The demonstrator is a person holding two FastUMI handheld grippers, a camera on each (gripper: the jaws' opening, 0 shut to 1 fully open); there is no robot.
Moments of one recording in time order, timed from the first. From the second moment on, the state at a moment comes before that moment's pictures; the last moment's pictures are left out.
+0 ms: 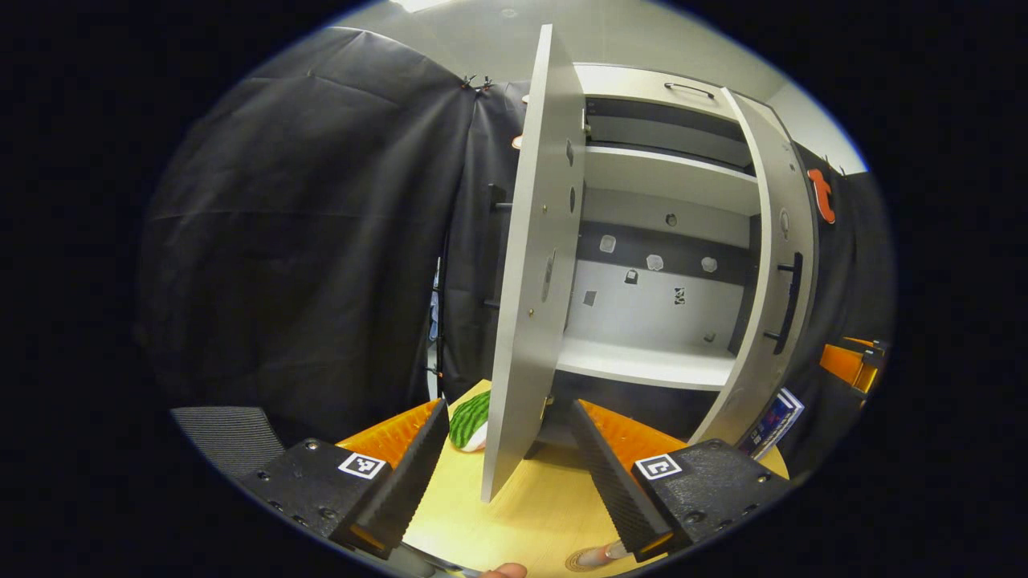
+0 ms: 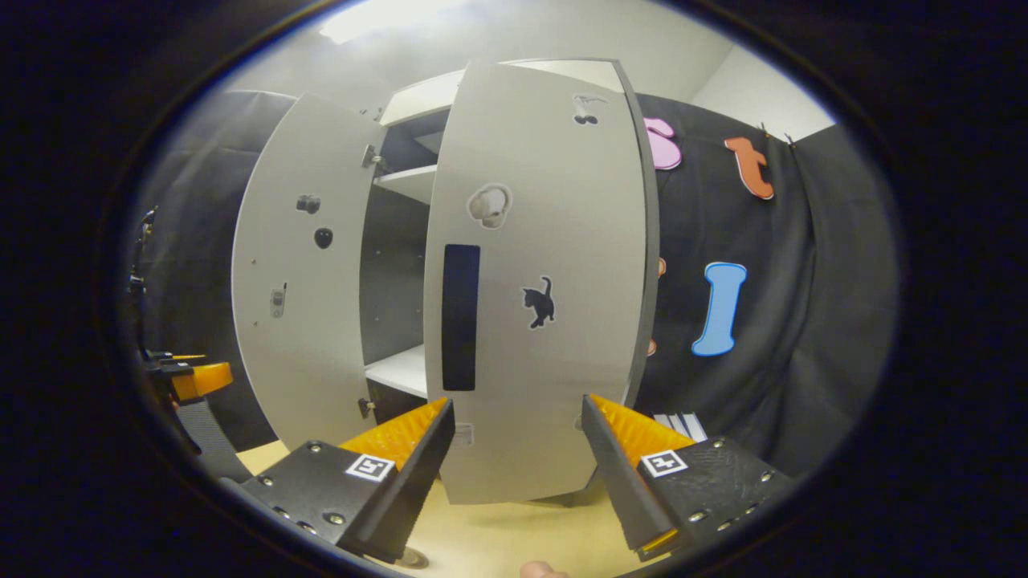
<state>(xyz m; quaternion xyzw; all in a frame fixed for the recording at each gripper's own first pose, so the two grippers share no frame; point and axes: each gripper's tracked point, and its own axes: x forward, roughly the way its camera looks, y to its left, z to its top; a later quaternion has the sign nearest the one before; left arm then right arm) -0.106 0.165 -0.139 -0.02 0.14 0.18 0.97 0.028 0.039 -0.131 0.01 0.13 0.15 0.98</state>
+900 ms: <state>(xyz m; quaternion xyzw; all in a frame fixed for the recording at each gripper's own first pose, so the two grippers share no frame) -0.109 0.196 -0.139 -0.01 0.14 0.21 0.97 0.023 0.037 -0.130 0.02 0.12 0.14 0.98</state>
